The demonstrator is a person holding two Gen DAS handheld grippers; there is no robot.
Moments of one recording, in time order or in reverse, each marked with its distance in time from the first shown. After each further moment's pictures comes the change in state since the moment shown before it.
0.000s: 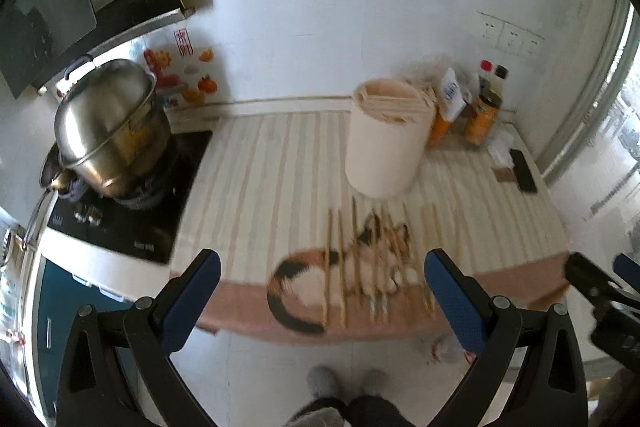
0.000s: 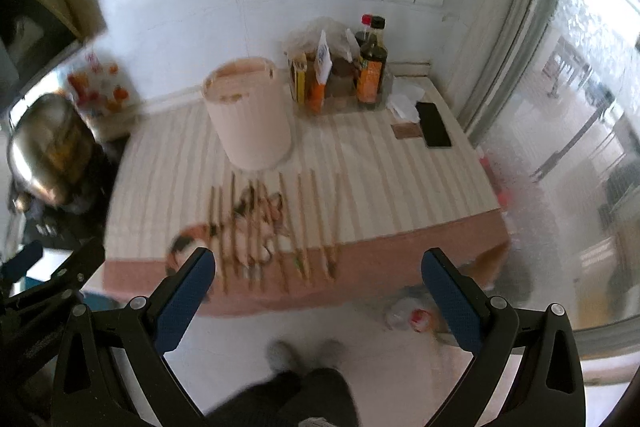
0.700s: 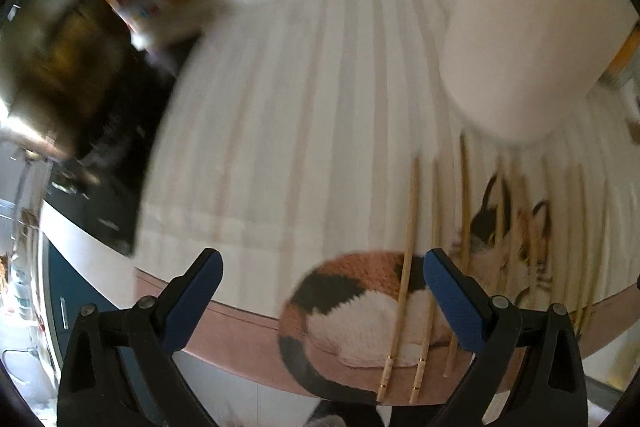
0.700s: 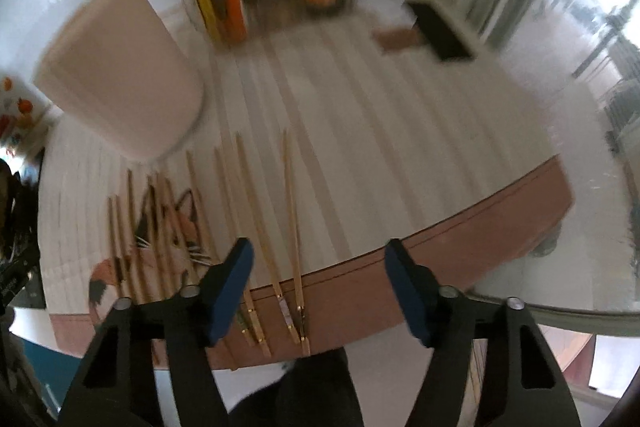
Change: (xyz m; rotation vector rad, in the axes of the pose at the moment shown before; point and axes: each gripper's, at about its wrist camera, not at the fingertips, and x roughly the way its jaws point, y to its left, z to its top) left arm 0.283 0.035 -0.019 -0.013 0.412 0.170; right arm 0.266 -0.072 0.002 0.153 0.268 -0.049
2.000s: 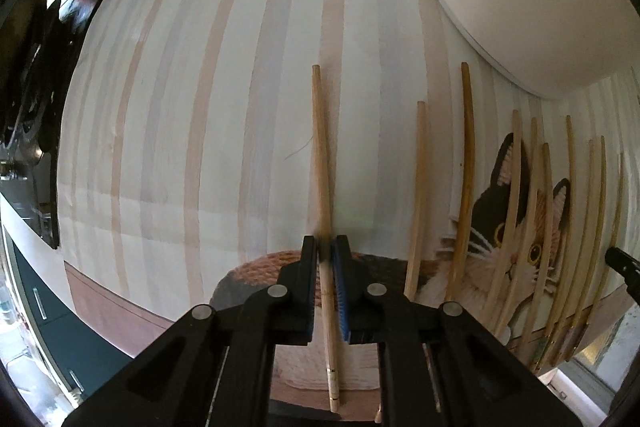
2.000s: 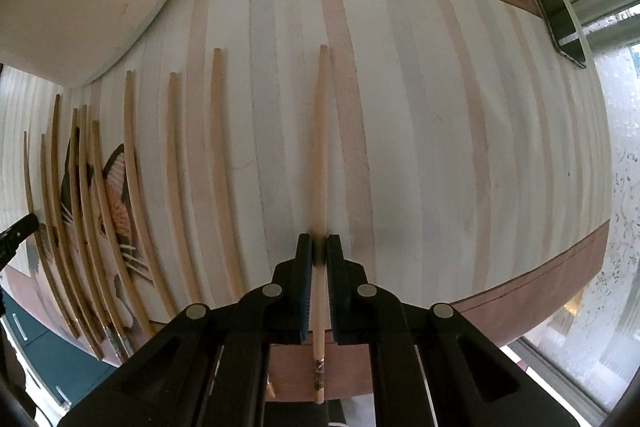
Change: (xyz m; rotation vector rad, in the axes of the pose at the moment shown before) left arm 0.083 0.028 0.047 0.019 0.225 -0.142; right arm 0.114 0.046 0.037 -0.227 0.319 -0.078
